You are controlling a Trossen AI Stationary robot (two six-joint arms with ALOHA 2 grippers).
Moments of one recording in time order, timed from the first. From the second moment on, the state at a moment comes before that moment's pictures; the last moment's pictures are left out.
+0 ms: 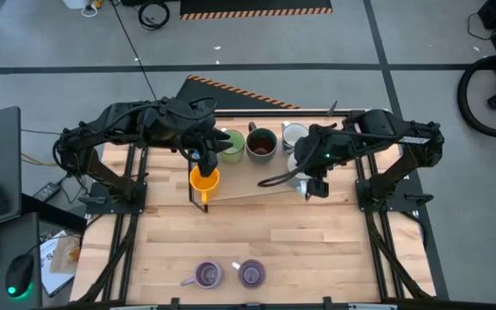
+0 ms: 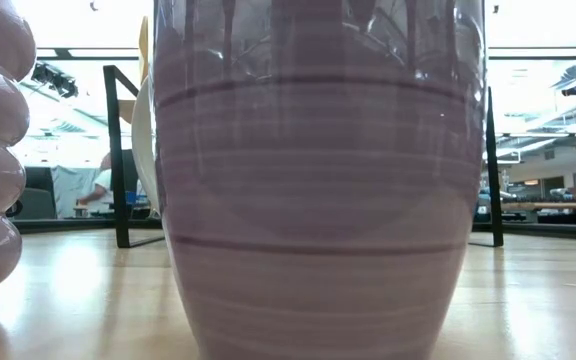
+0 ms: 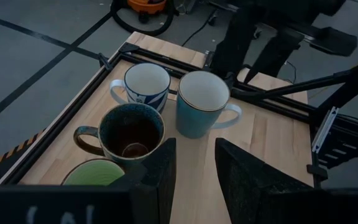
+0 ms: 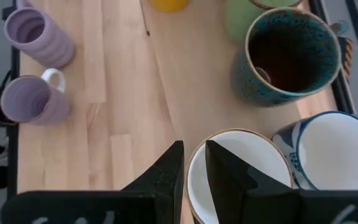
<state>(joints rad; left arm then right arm) -0.04 1.54 2.09 -1.09 -0.25 -0.33 0.18 1.55 2.03 -1.50 0.17 0.26</state>
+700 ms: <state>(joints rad) -0.04 1.54 2.09 -1.09 -0.25 -0.33 0.26 1.55 2.03 -1.48 0.29 0.39</state>
